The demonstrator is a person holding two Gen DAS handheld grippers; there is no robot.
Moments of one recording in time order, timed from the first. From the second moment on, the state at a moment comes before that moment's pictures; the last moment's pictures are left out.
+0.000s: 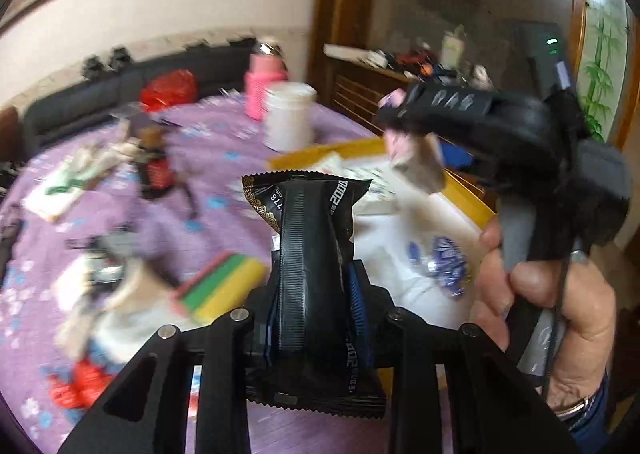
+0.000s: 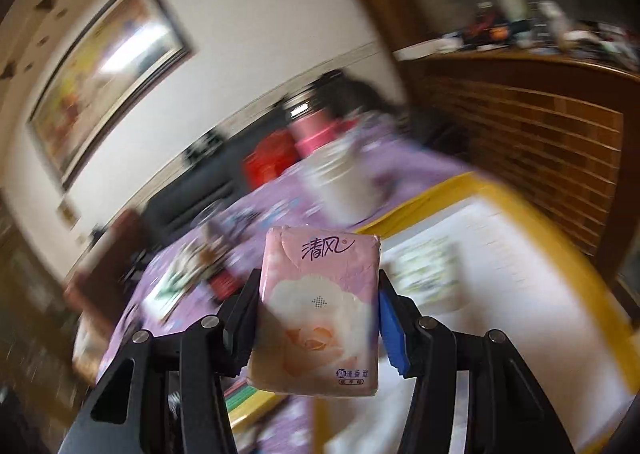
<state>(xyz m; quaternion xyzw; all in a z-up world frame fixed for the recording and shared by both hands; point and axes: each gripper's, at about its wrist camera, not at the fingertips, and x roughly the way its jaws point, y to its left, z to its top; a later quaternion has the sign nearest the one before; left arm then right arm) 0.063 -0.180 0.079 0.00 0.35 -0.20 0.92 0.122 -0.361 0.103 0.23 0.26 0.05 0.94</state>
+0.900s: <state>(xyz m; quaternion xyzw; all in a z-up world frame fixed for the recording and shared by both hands) 0.098 -0.250 0.048 -0.02 0.40 -0.26 0.88 0.153 -0.429 0.065 0.27 0.35 -0.09 0.90</state>
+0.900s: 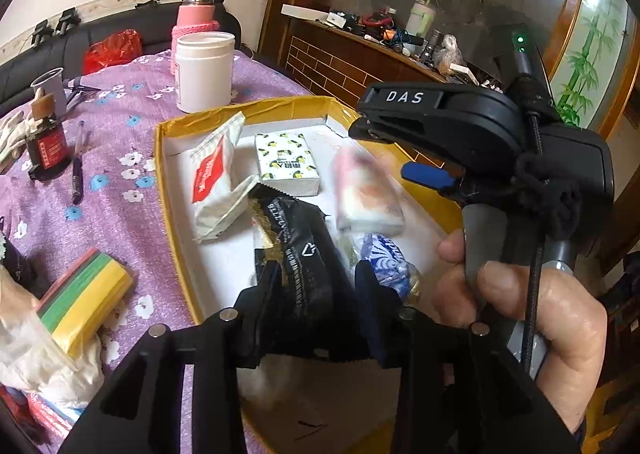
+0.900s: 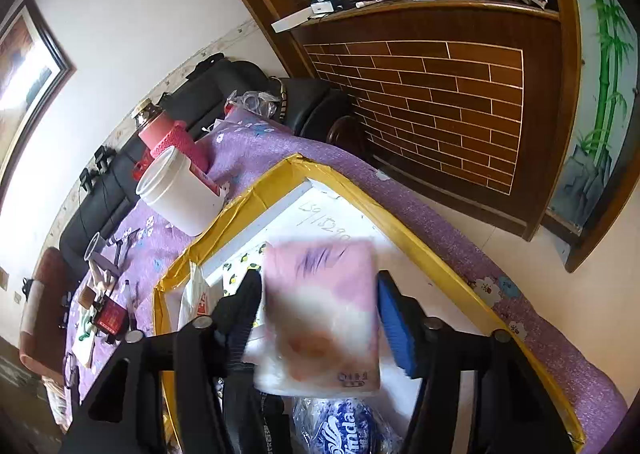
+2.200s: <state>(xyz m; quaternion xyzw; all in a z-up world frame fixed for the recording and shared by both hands) 0.002 0.035 0.029 -0.16 0.42 0.02 0.89 0.091 -0.194 0.063 0.01 0.34 0.36 0.87</state>
